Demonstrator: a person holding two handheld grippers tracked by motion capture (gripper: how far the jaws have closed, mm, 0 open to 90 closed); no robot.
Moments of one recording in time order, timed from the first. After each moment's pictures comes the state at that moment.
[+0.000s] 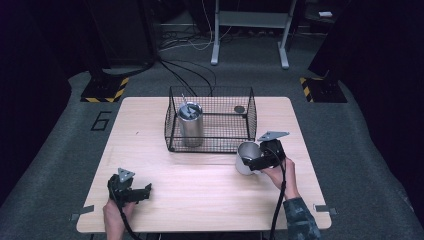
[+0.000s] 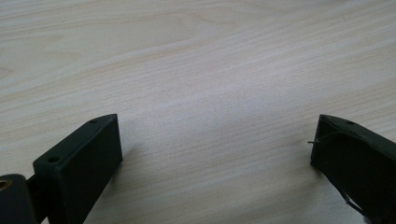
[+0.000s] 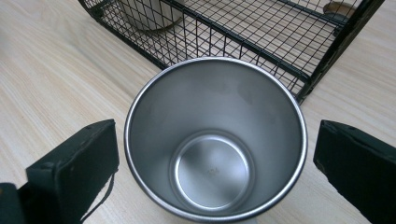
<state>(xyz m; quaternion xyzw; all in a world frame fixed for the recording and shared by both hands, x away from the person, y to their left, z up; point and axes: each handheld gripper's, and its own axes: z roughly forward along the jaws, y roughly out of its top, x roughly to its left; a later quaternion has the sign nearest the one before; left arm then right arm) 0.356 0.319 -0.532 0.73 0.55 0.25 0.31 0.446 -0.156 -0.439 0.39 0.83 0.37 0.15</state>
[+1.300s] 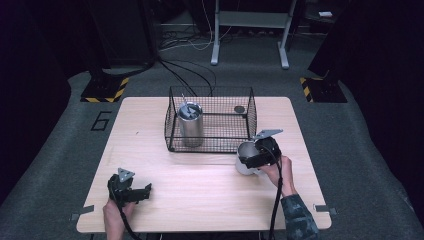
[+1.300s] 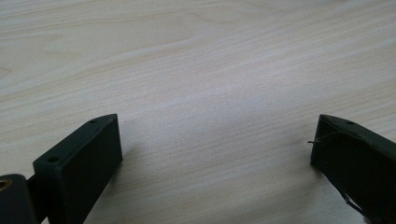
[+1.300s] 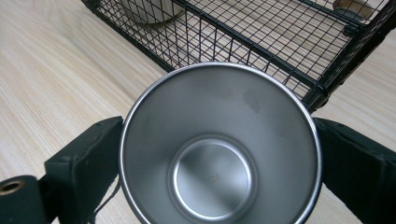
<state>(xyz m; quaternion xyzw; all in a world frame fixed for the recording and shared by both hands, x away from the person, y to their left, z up) 0.356 0.319 -0.532 0.73 0.55 0.25 0.31 0.456 -0.146 -0.441 0.38 0.84 0.36 0.15</state>
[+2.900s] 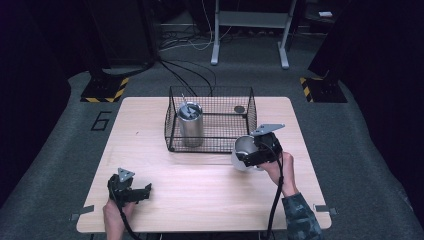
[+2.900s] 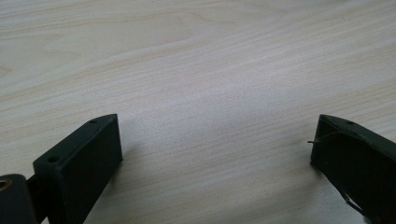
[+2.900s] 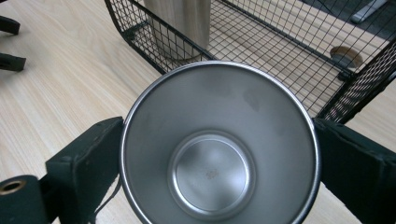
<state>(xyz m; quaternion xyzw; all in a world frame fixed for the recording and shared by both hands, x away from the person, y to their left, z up) 0.356 0.319 -0.532 0.73 0.55 0.25 0.31 0.436 -0.133 -0.392 0.35 0.84 0.38 0.16</state>
